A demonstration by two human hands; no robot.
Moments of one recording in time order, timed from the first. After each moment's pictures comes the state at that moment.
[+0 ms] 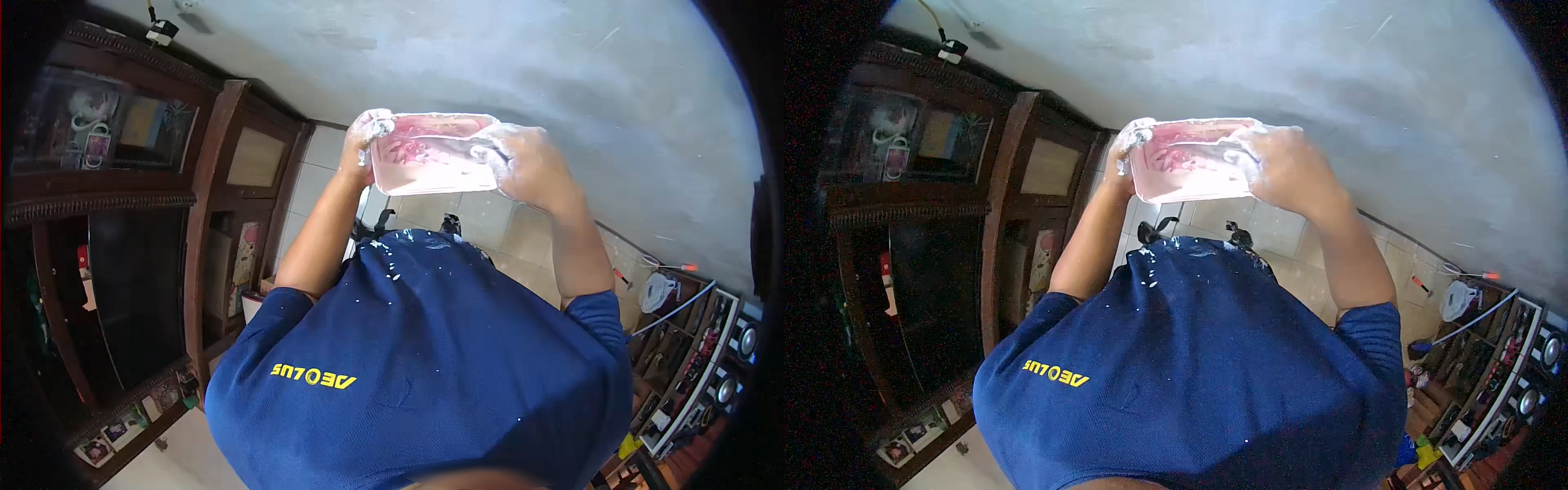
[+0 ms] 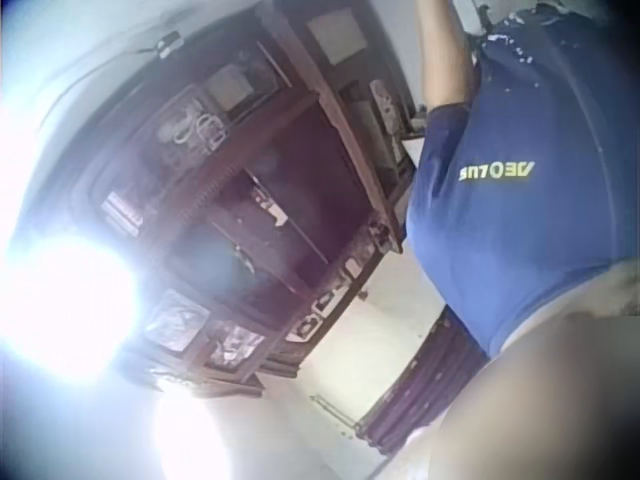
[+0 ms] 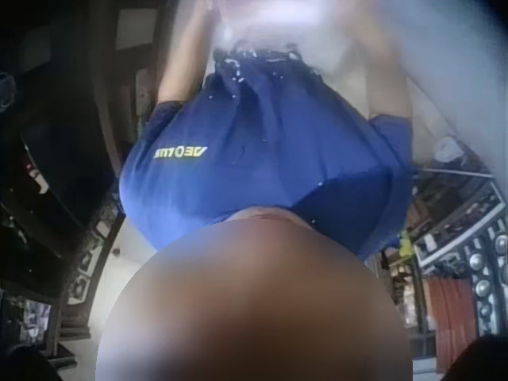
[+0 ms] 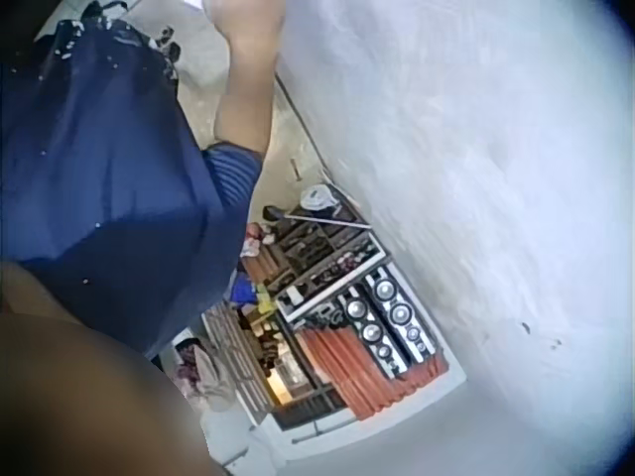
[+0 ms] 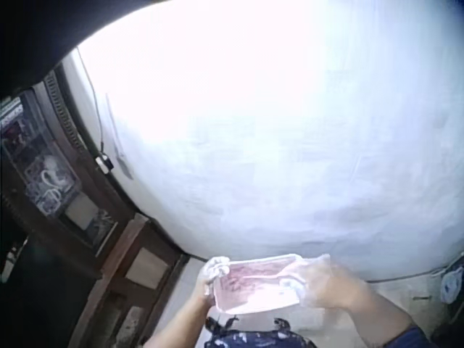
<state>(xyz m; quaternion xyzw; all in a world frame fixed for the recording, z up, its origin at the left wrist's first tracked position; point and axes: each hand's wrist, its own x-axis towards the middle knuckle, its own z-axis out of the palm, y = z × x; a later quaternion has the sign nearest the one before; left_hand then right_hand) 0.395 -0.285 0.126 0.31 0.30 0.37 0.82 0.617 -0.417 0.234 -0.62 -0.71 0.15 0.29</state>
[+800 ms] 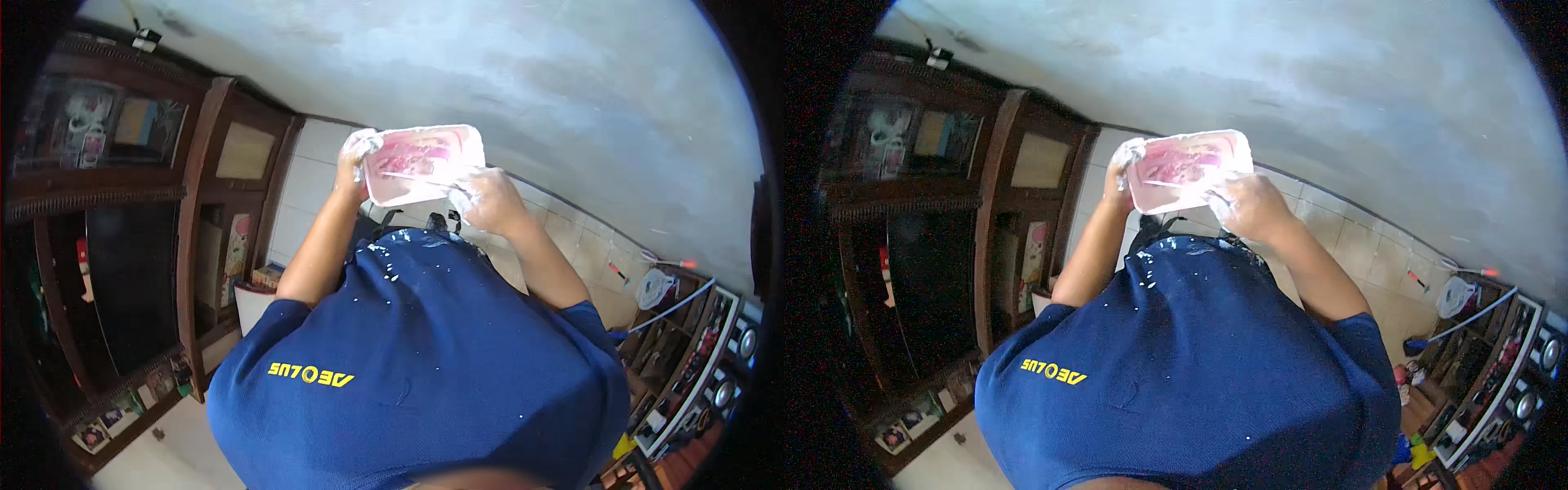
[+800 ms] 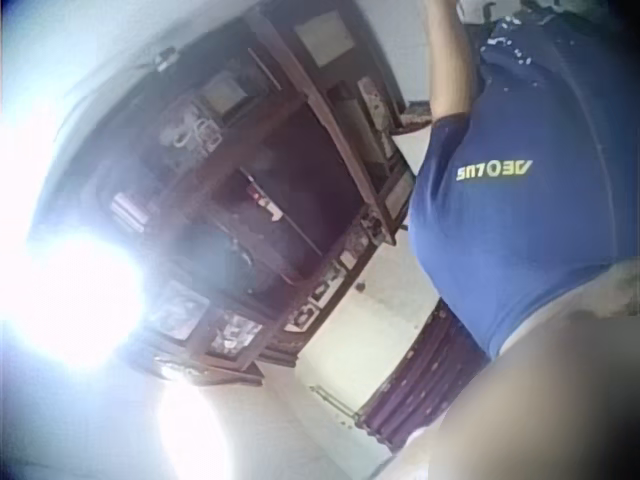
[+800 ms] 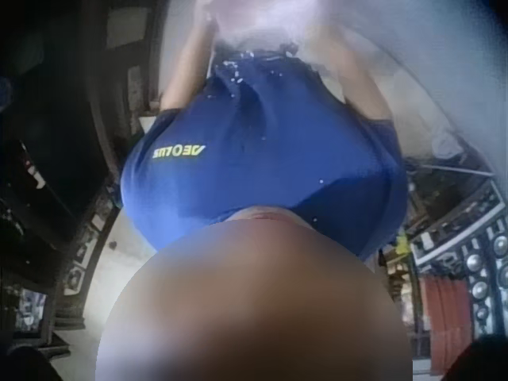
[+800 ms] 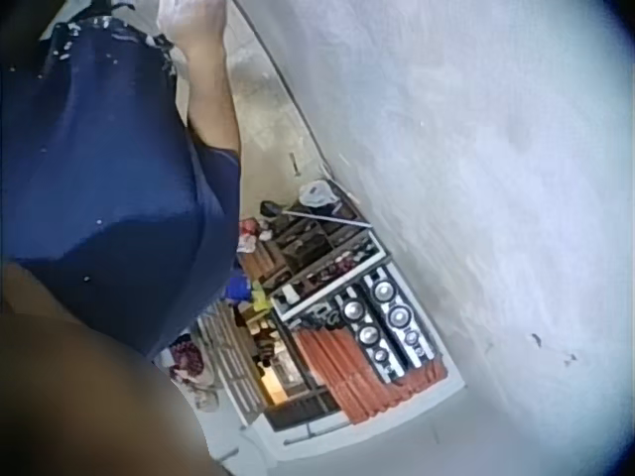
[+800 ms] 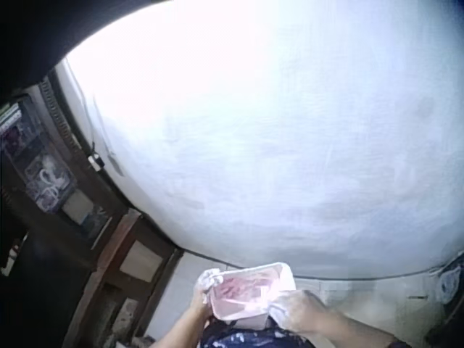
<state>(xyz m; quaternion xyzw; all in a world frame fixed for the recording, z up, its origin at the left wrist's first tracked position) 0.417 -0.337 0.073 0.29 0.36 0.41 0.78 0.625 -0.475 0.168 -0.57 -0.70 0.19 0.38</state>
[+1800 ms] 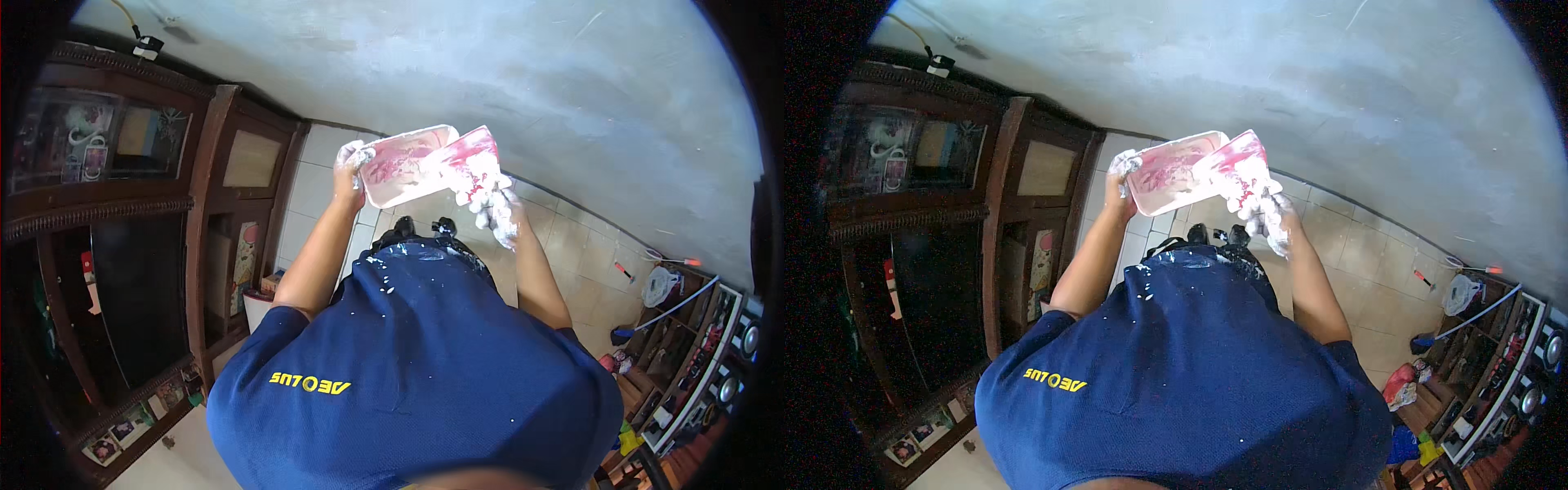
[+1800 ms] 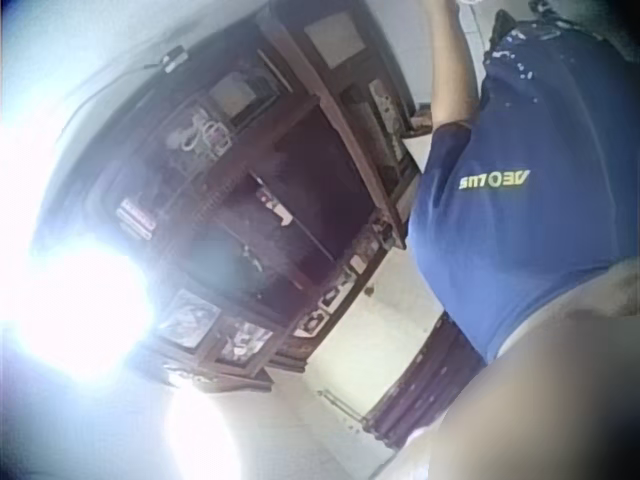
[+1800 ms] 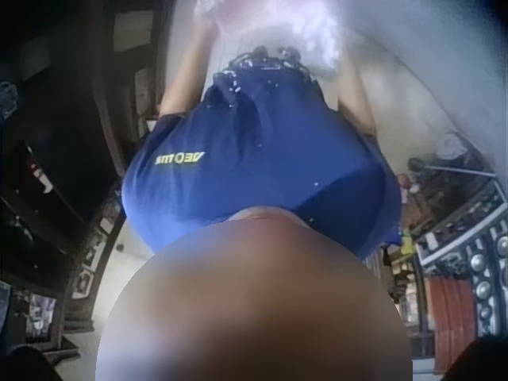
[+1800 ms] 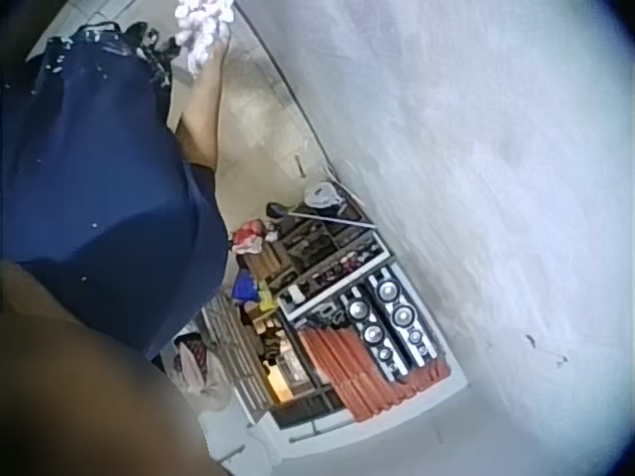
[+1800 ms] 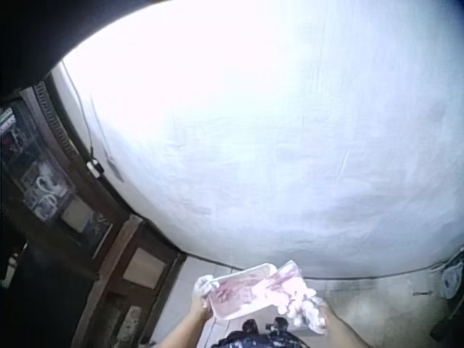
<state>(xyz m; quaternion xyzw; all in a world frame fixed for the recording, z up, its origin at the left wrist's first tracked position) 0.387 -0.310 0.048 0.27 0.39 0.43 0.77 0.649 -0.507 0.030 -0.45 -0.11 0.68 0.57</state>
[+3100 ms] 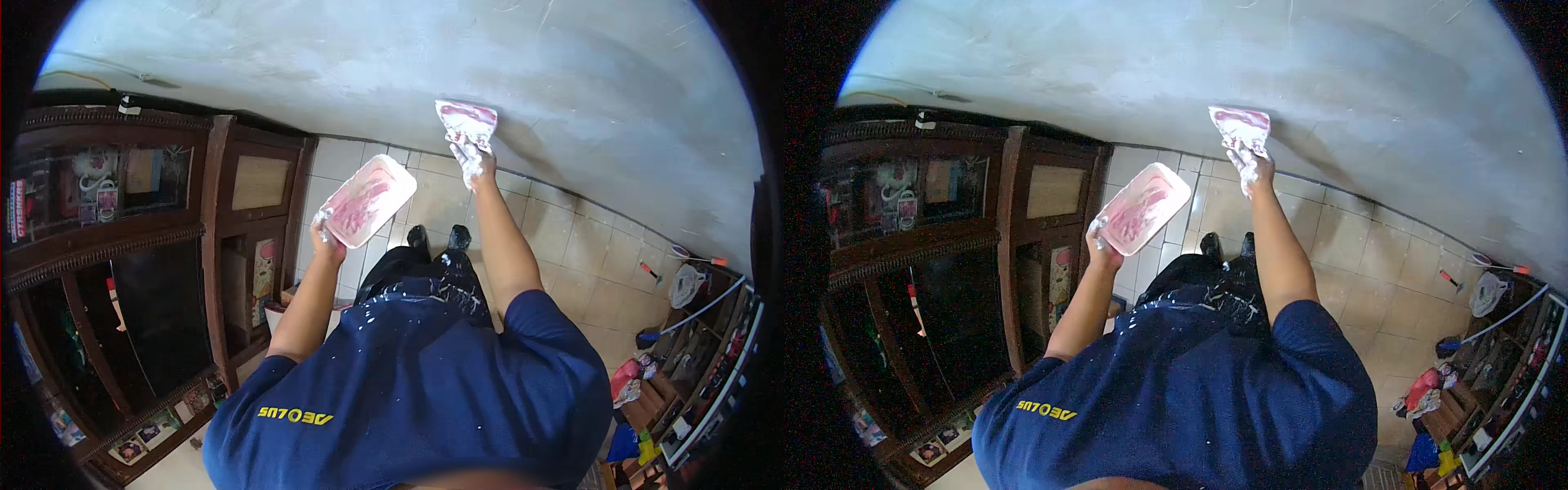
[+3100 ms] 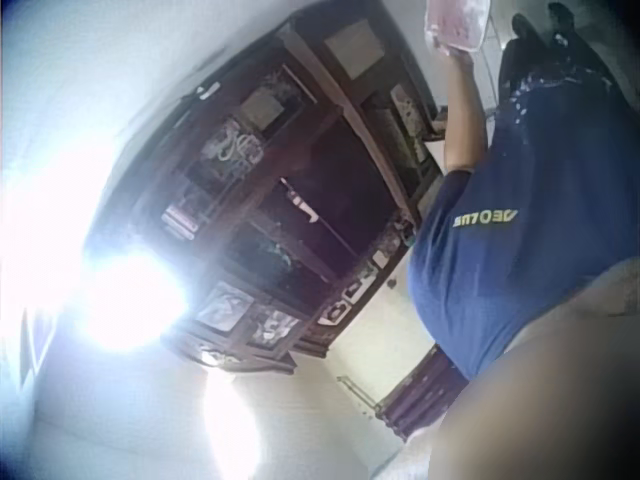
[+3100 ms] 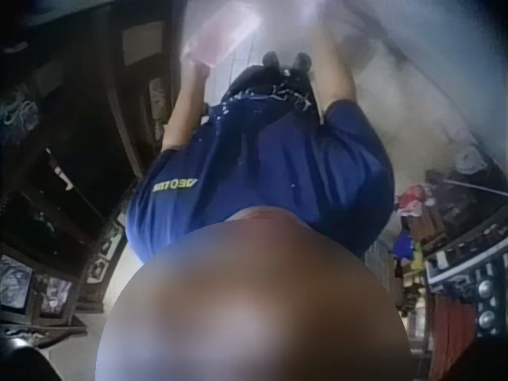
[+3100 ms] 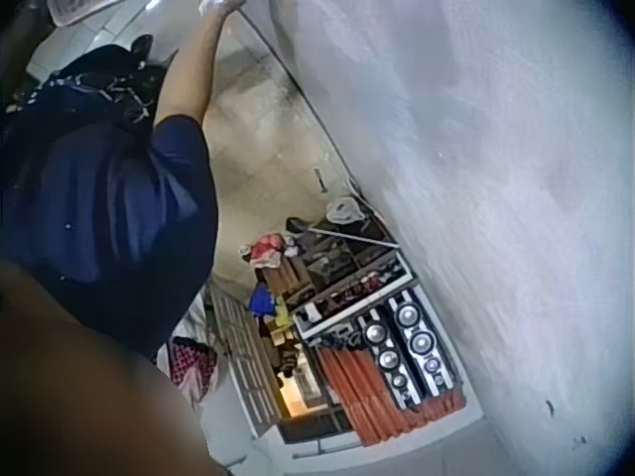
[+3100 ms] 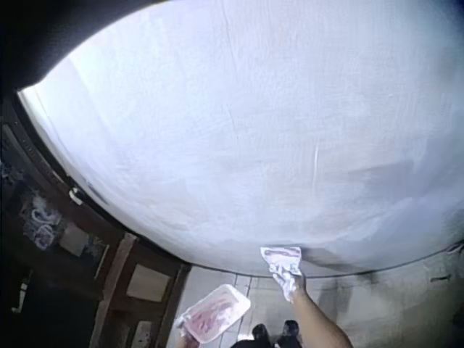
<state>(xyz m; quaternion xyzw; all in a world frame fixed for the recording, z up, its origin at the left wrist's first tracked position) 0.377 -0.335 0.011 0.22 0.45 0.42 0.76 0.702 -0.361 -0.081 -0.34 0.06 0.53 0.77</state>
